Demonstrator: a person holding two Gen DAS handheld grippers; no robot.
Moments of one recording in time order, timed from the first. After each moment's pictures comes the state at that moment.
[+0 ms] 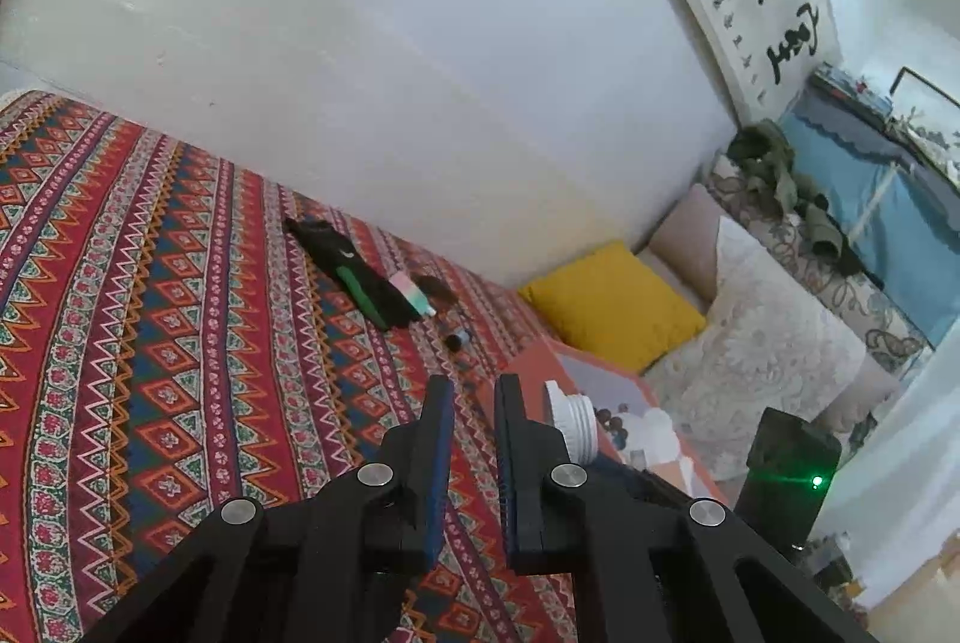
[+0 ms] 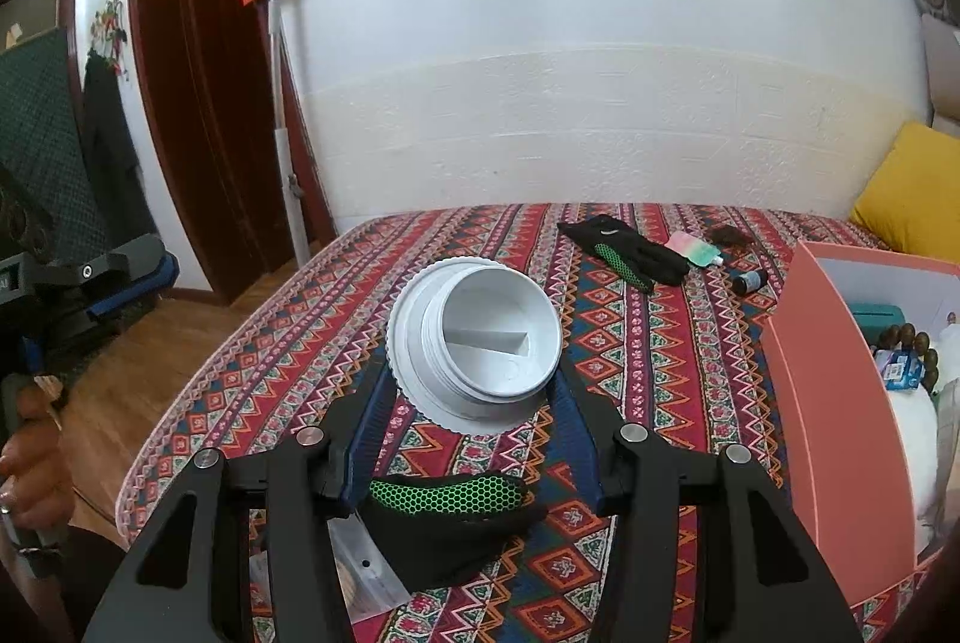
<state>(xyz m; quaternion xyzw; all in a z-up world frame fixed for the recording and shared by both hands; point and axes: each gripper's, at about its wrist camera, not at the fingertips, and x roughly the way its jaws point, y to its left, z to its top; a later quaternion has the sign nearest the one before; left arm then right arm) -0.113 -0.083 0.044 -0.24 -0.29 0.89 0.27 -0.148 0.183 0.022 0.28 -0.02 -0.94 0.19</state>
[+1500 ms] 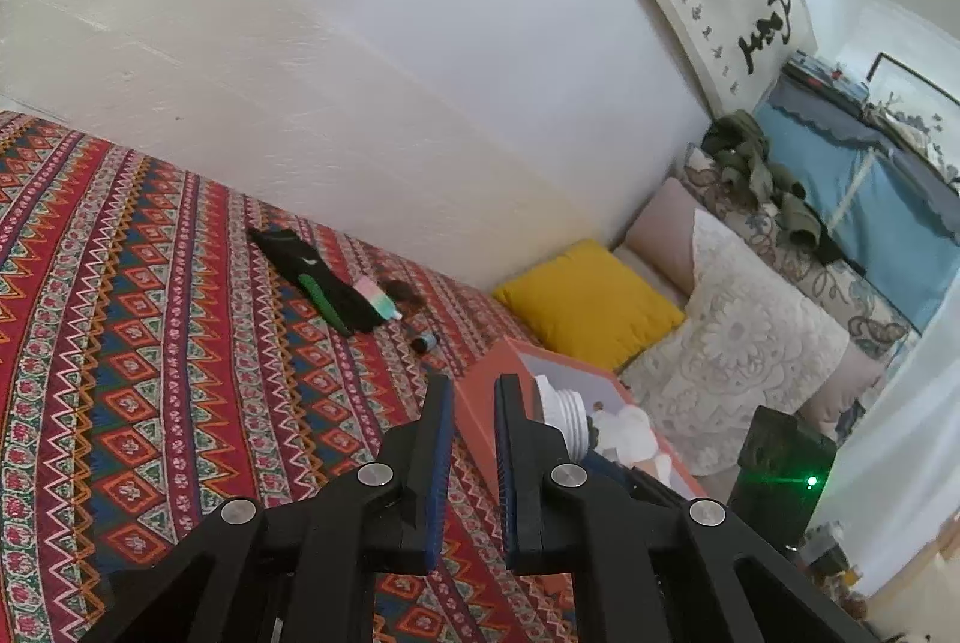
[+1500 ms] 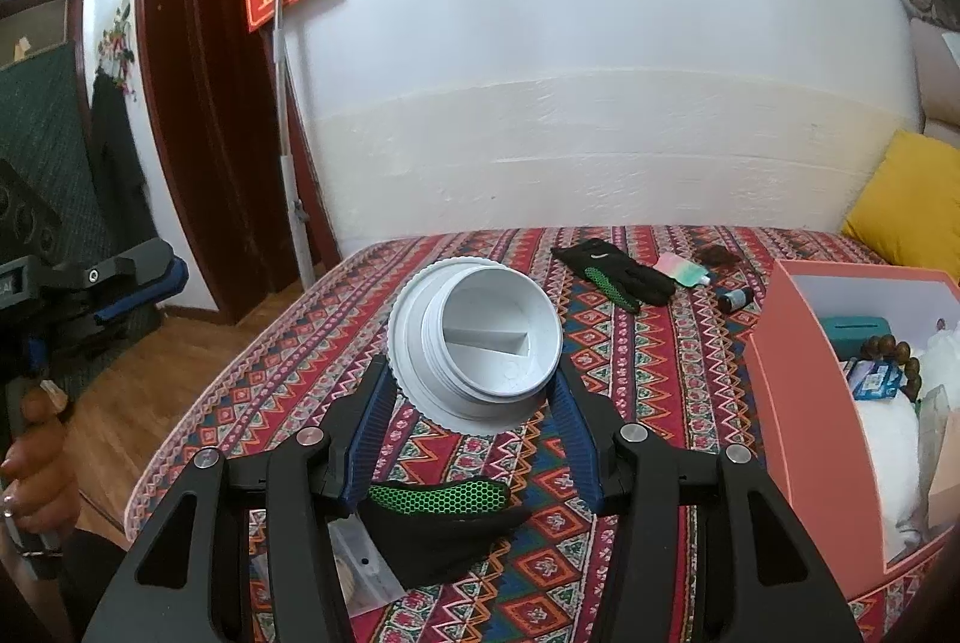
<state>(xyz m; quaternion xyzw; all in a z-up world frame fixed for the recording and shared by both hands) -0.101 -0.061 0.066 -0.23 -0.28 0.89 0.29 -0.129 0.205 0.041 0.25 -0.04 -0.95 0.19</state>
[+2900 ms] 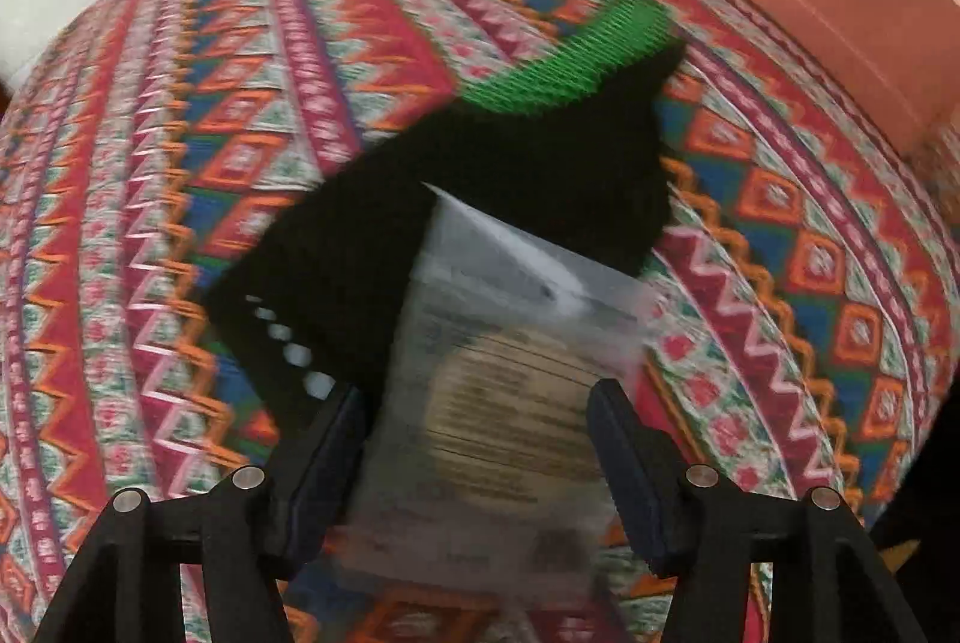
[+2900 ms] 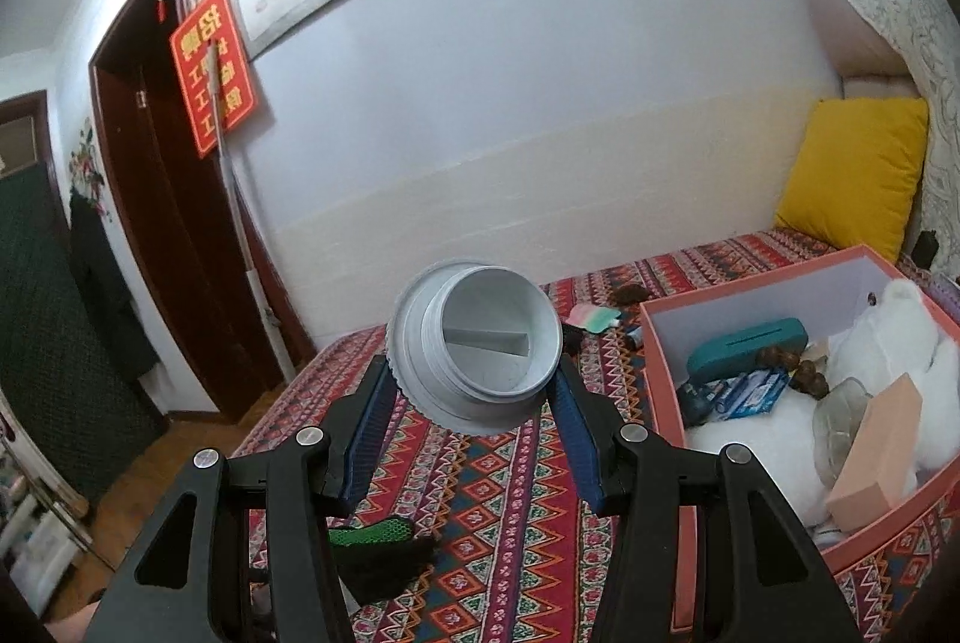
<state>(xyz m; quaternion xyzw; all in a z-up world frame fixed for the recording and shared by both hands) -0.099 0.028 -0.099 -0.51 0.10 0.84 0.15 -0.086 0.352 0.088 0.18 -0.13 -0.96 0.15</state>
